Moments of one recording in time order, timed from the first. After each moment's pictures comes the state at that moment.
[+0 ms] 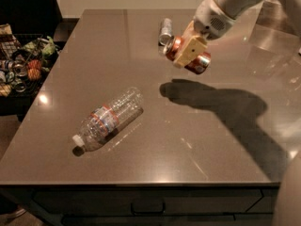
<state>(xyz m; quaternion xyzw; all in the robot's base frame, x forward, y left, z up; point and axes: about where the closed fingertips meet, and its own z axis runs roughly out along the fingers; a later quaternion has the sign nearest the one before) 0.621 -0.106 0.934 -0.61 0.74 0.16 0.24</state>
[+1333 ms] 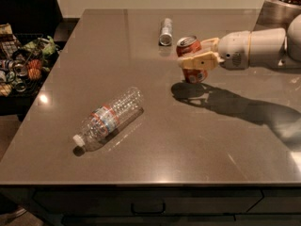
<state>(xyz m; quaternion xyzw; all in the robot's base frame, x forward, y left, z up) 0.620 -0.131 0.929 -0.42 0.70 0.31 0.49</state>
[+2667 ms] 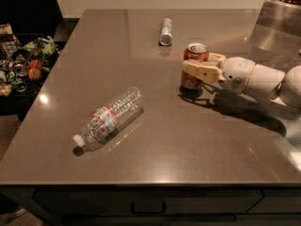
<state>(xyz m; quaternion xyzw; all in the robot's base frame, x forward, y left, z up) 0.618 -0.147 0.909 -0.30 0.64 0.37 0.61</state>
